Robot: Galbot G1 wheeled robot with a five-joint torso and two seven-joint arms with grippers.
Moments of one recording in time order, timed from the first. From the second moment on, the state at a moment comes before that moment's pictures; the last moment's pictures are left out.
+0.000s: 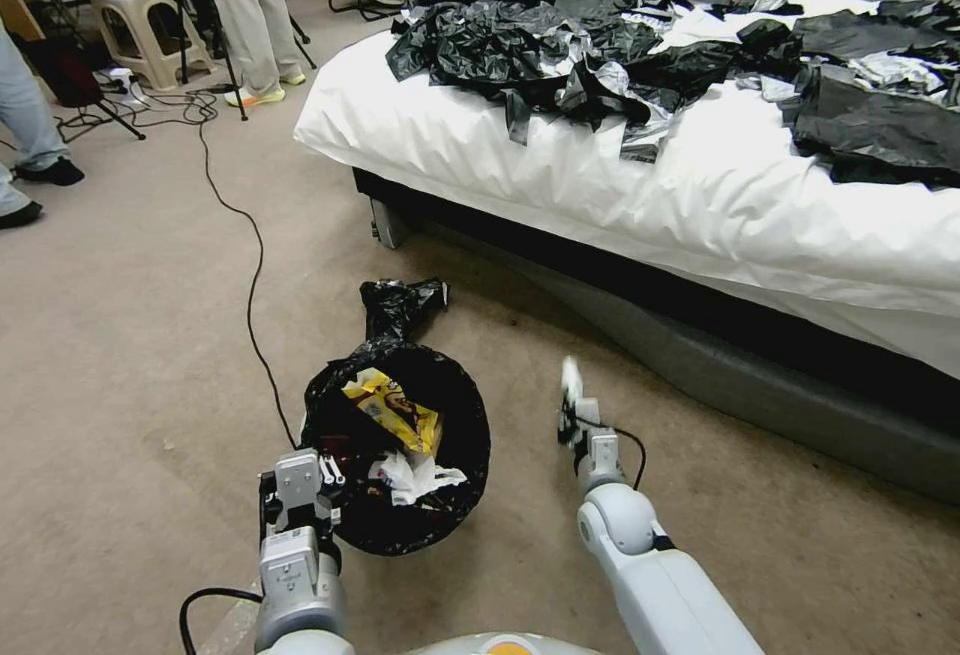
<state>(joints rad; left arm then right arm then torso) 1.84 -1.55 -0.37 -2.30 0.06 0.27 -0.45 -1.20 1.40 0.17 1.58 0.07 0.11 0.20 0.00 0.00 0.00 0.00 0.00</state>
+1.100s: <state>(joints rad) 1.85 -1.56 -0.35 -2.30 0.08 0.27 -0.45 -1.38 1.35 -0.03 1.72 -0.19 0.39 -0.09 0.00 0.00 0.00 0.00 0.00</state>
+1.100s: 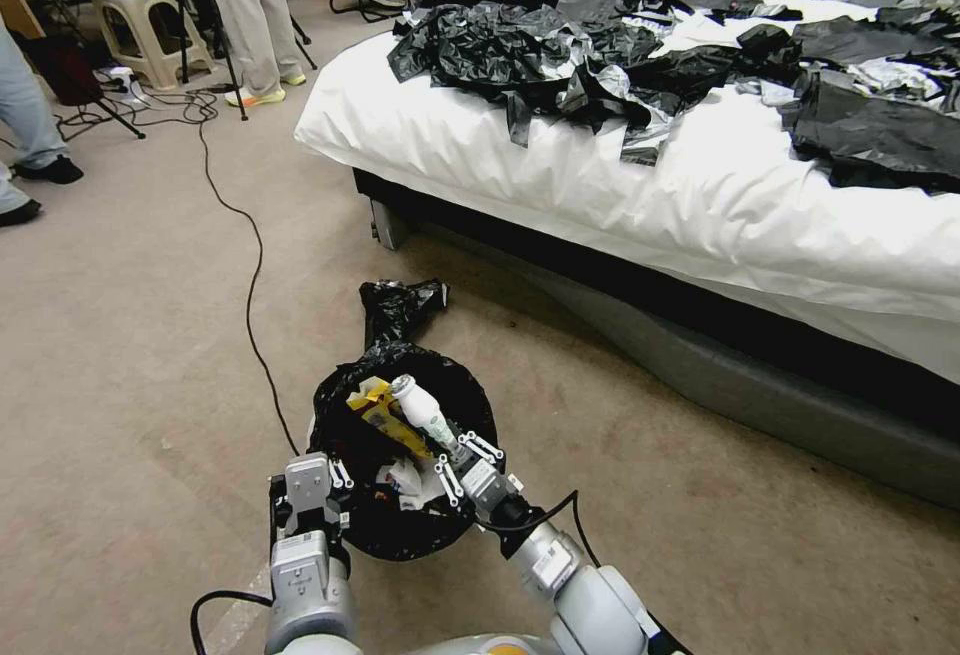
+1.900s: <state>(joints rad) 1.85 -1.56 -0.34 -2.30 0.09 0.26 -0.45 -1.36 1.35 -0.04 1.73 -0.18 0.34 -0.08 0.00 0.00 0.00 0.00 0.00</state>
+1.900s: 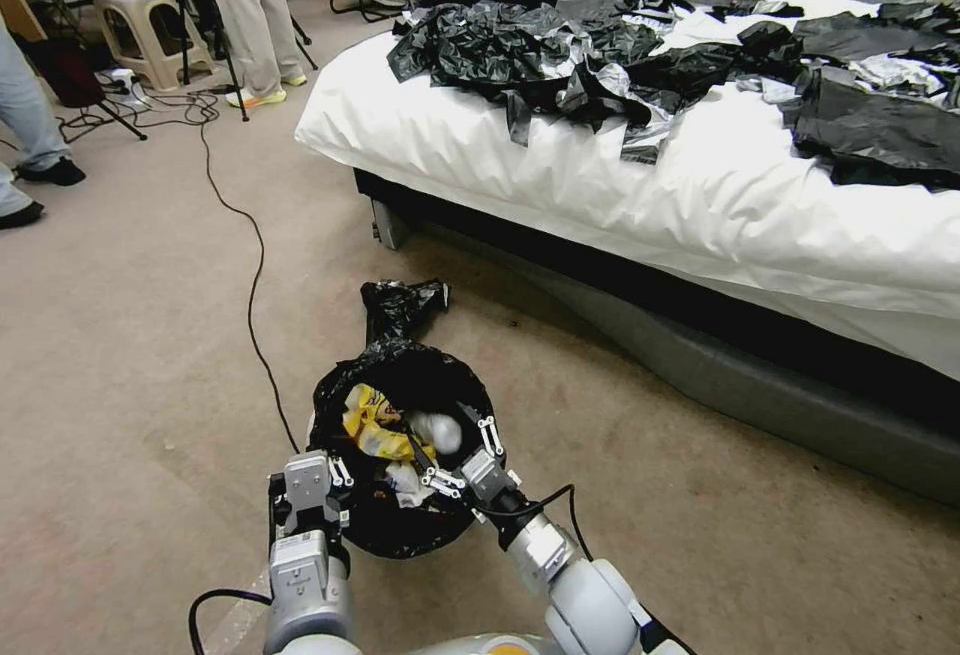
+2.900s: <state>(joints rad) 1.81 -1.54 -0.38 -2.27 0.06 0.28 -0.44 -1.53 1.37 0.14 2.09 -0.26 0.33 0.10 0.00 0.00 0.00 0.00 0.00</state>
